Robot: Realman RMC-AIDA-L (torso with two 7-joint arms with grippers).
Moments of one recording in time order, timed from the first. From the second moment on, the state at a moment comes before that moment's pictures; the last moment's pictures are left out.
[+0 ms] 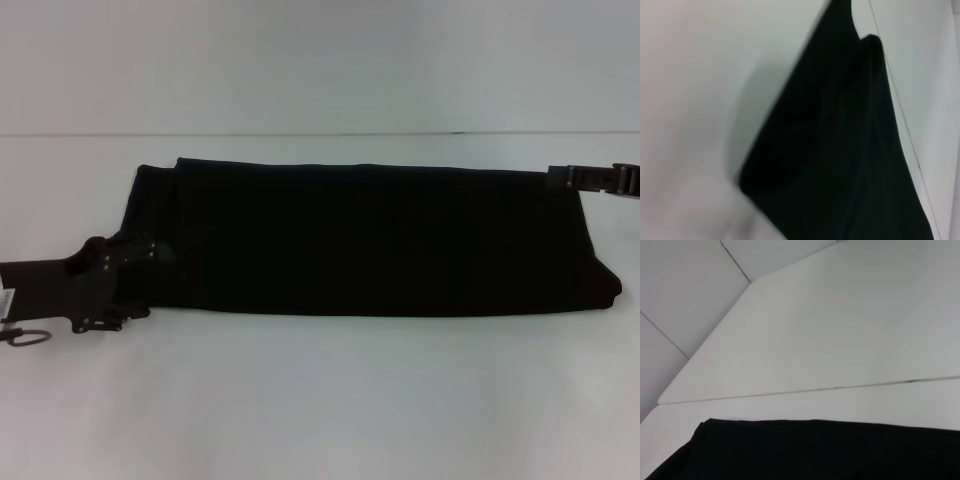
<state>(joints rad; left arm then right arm) -0.62 -2.02 0.30 0.62 2.45 1.40 -2.80 0.71 1.90 -0.44 -0.52 -2.25 -1.26 2.00</state>
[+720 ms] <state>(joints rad) -0.65 -2.00 0.29 0.62 2.55 1.31 -2.89 0.71 1.89 -0.44 -0.52 -2.25 -1.25 2.03</state>
